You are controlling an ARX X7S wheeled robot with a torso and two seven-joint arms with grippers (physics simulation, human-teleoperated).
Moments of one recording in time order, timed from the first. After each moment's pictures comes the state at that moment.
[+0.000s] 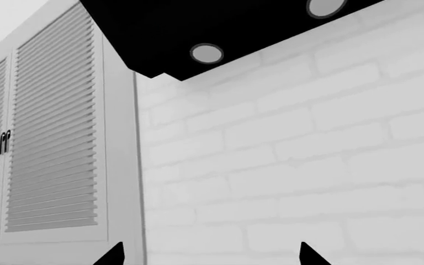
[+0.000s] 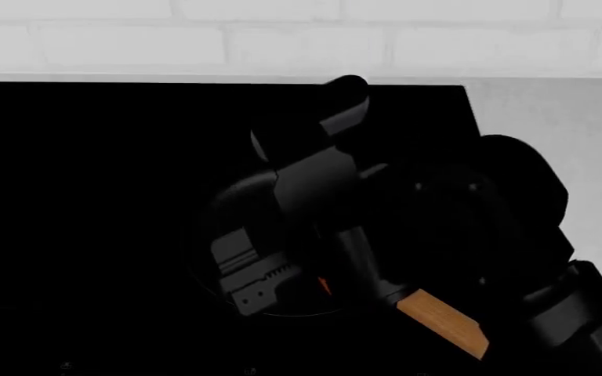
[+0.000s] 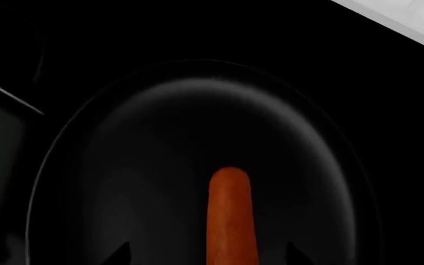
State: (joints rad) left arm -1.19 -0.97 0.33 0.56 -1.00 -0.86 -0.95; right arm 1.37 0.31 -0.77 0.27 1.48 1.37 0.69
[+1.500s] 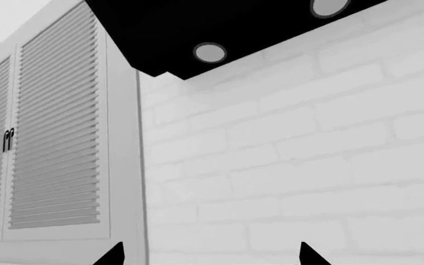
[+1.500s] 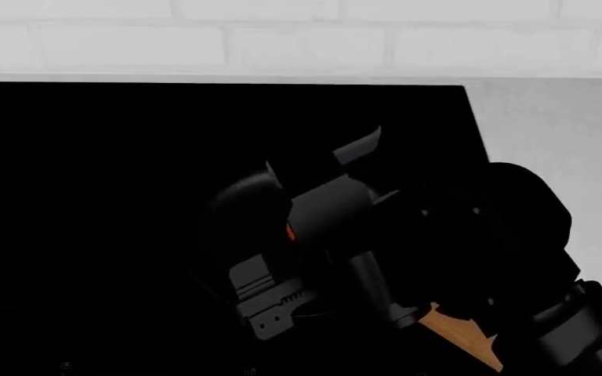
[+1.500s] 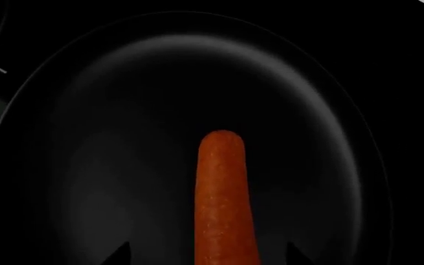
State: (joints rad) left arm -1.17 -0.98 0.31 0.57 -1.01 -0.86 -0.96; right arm 1.34 0.35 -0.83 0.25 1.52 1.34 0.72
